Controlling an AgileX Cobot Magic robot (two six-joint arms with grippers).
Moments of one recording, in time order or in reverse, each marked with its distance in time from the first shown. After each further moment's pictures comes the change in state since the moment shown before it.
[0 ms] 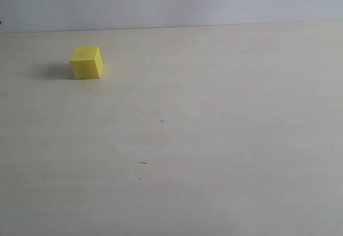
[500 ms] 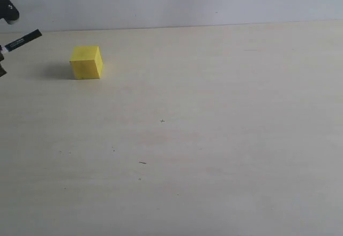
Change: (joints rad) left arm 0.149 0.487 -0.120 0.187 -0.348 0.651; right arm 0.000 0.000 0.000 0.000 0.000 0.000
